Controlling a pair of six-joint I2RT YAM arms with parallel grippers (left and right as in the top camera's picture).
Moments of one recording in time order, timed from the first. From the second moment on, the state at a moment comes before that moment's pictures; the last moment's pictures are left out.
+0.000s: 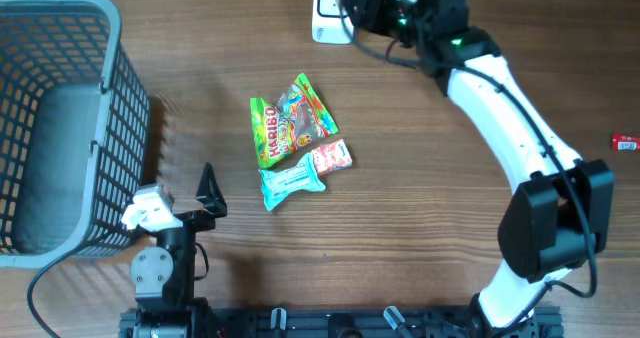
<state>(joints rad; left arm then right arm) 0.02 0.01 0.04 -0.14 -0.07 -0.28 0.31 1.89 1.58 -0.13 -0.25 0.51</state>
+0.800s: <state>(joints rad) 0.02 0.01 0.04 -0.14 -0.06 -0.28 0.37 2.29 1.59 0.64 0.05 0.33</state>
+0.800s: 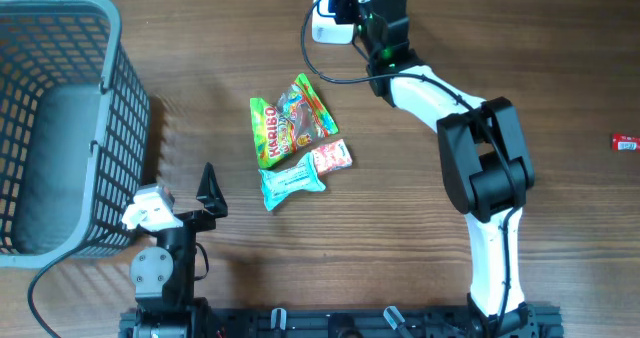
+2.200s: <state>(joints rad) 0.02 0.01 0.04 -0.14 -0.06 -0.28 -0.52 1.91 1.60 -0.70 0.01 0.55</state>
